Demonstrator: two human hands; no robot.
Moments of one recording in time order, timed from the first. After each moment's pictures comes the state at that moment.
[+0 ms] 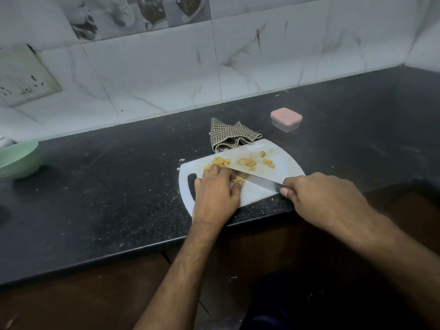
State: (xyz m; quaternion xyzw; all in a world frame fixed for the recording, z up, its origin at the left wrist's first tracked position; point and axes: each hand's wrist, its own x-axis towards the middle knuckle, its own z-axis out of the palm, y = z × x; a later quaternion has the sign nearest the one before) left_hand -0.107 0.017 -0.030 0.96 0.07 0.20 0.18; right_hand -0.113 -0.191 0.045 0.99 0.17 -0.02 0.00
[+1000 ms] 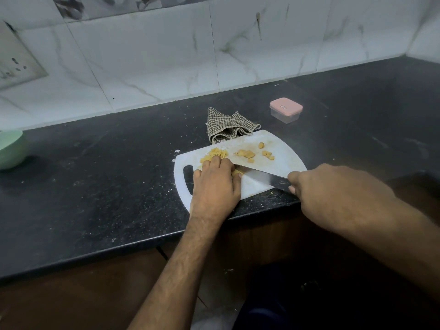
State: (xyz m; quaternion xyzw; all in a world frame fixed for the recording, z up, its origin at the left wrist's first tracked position) left_hand -0.106 0.014 -0.035 0.97 0.06 0.21 0.11; right_hand -0.137 -0.183 0.083 0.98 0.17 -0.09 0.07
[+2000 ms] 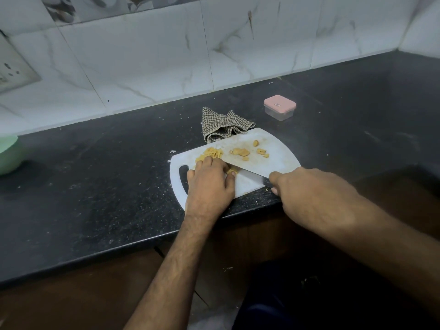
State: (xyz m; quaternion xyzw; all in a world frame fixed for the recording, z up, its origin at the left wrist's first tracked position) left_hand -0.106 0.016 -0.034 0.97 0.07 0.19 0.16; right_hand -0.132 -0.176 0.055 0.98 0.20 -0.06 0.03
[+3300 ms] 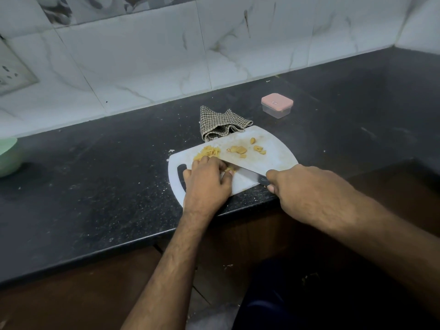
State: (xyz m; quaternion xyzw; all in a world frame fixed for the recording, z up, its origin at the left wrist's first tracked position) left_hand -0.102 0.017 -0.032 0.96 0.08 0.19 0.20; right_hand -0.129 -0.183 0.051 0.97 0.22 -0.06 0.01
